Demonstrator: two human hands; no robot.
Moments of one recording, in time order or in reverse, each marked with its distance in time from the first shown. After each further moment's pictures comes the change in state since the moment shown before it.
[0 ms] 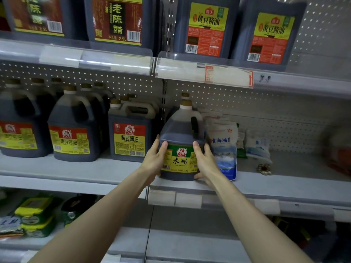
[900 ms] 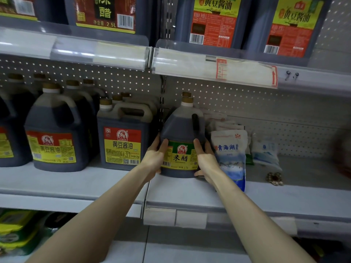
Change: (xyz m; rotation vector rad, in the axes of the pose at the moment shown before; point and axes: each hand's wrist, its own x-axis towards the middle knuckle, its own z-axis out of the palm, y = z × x) left_hand 0.074 -0.010 0.002 -0.003 0.022 -0.048; right_hand 0.080 0.001 0.015 -0.028 0.089 0.019
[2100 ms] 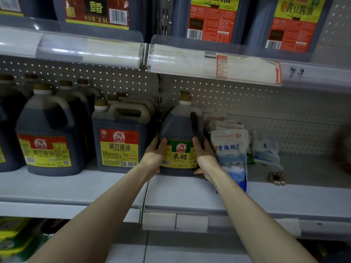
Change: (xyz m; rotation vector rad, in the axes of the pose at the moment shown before) left_hand 0.013 0.002 0.001 0.059 0.014 0.028; right_hand 0.010 -0.005 0.000 0.011 -0.026 -0.039
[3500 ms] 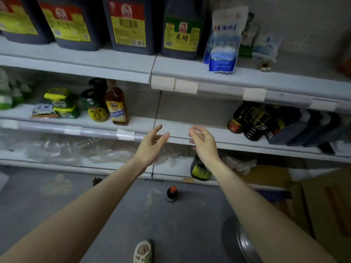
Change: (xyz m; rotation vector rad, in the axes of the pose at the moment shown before) left_hand -0.336 -0.104 -0.004 0.172 -0.052 -0.230; right_hand -0.298 0.158 -0.056 -0.075 -0.111 0.102
